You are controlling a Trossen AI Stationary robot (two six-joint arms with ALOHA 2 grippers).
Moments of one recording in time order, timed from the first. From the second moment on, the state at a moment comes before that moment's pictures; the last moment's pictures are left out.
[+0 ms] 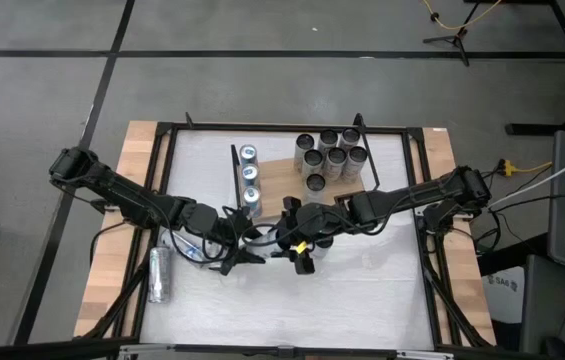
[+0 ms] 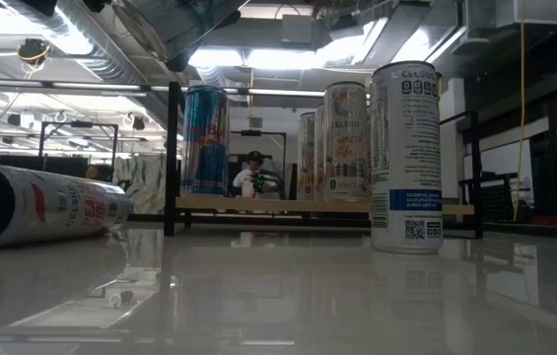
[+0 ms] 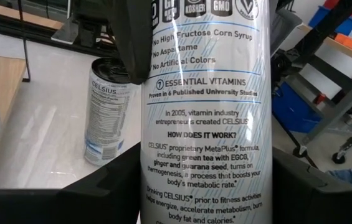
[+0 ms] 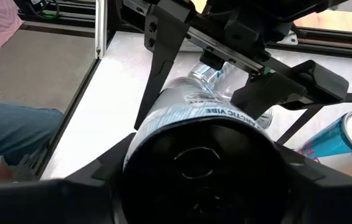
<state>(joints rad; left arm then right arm) -0.30 1.29 0.67 0.37 -0.06 -0.38 0.27 1.73 1.56 -0.44 0.01 0.04</state>
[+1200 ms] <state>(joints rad) -0.30 1.29 0.67 0.37 -0.07 -0.38 0.27 1.73 1.58 -0.67 -0.16 0.05</state>
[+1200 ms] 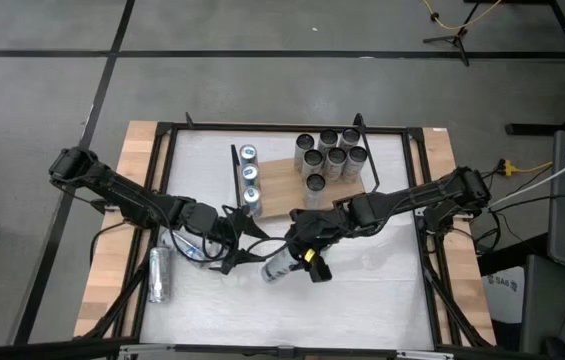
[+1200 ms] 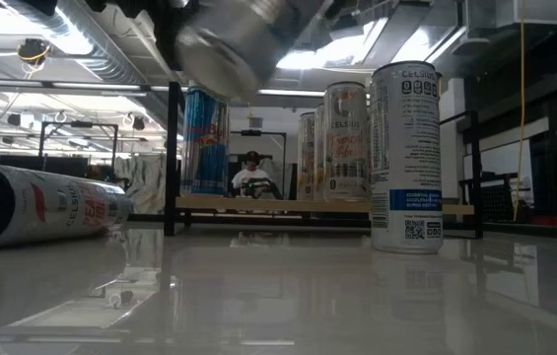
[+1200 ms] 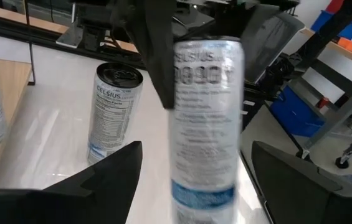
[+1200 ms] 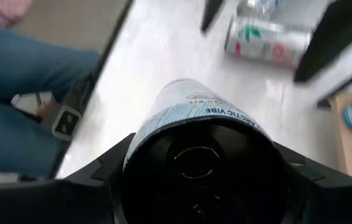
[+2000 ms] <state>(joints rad) -0.30 1.29 0.67 0.37 -0.13 -0.38 0.11 1.73 1.91 -1.09 -0.10 -0.12</state>
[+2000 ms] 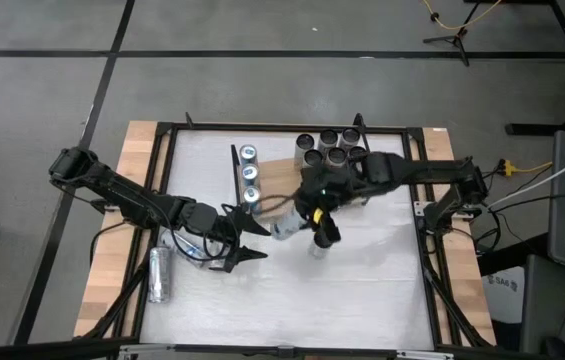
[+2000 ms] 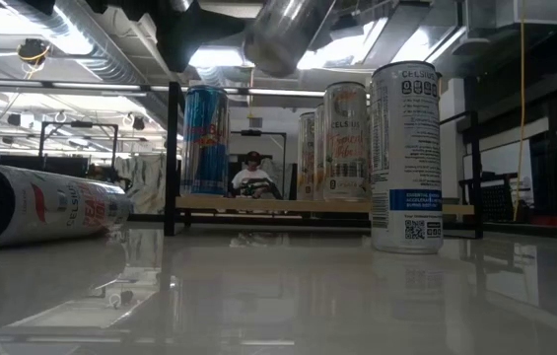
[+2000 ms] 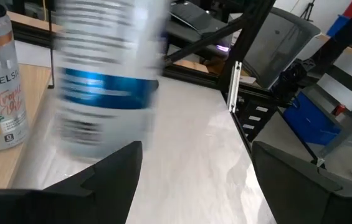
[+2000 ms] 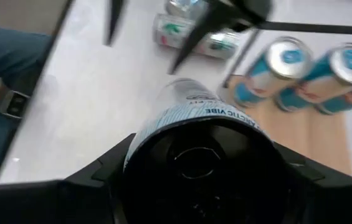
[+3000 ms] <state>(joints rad) -0.30 1.29 0.67 0.37 -0.15 -0.38 -0.25 1.88 1.90 -1.09 -0.15 -0.55</state>
